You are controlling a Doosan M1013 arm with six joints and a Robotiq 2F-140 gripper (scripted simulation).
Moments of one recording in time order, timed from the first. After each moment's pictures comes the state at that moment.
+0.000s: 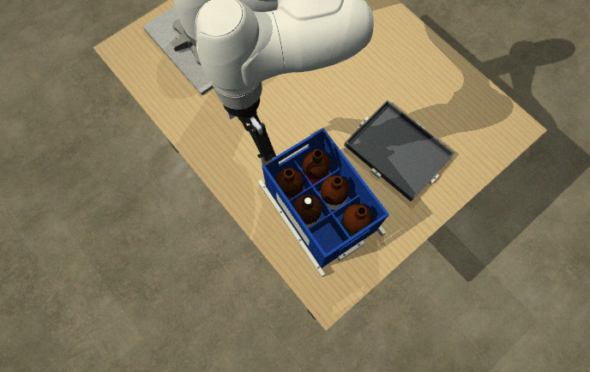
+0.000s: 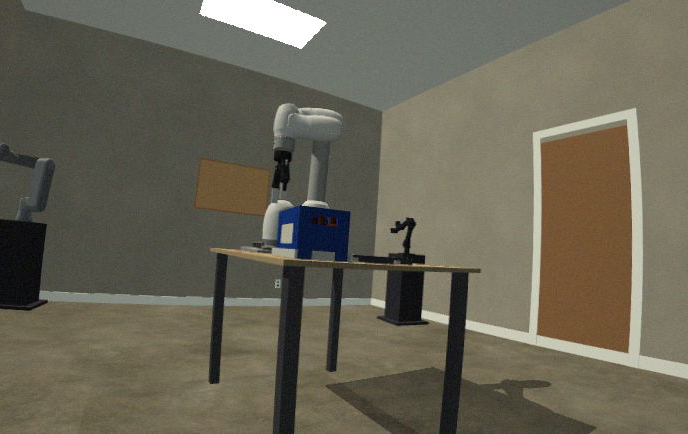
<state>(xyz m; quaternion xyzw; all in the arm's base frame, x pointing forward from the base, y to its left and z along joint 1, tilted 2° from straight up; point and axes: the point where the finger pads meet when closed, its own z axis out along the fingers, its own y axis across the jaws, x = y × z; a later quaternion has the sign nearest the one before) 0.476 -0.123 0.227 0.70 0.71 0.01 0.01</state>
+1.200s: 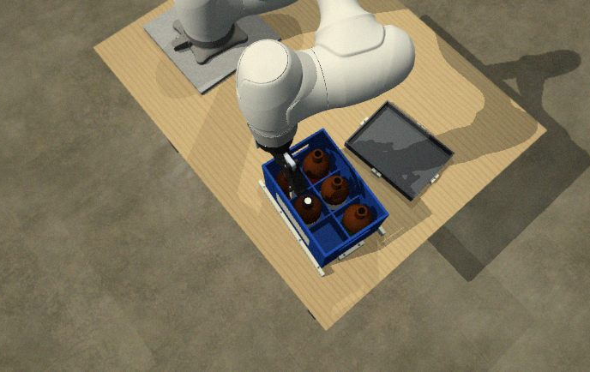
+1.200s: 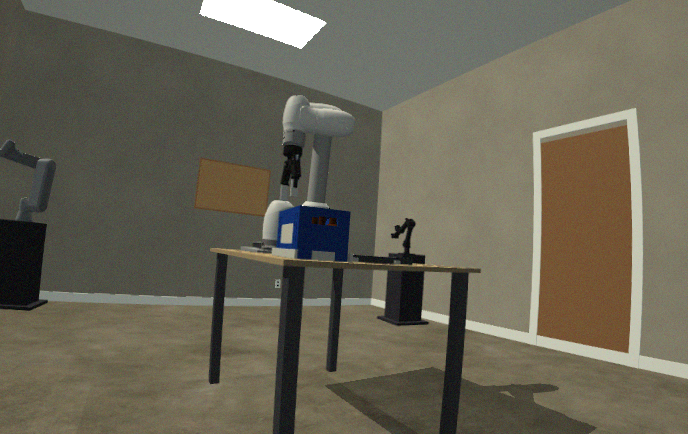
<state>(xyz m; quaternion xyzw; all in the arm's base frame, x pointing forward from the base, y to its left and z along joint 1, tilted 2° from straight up) 0.578 -0.109 0.230 0.70 0.71 0.01 0.01</state>
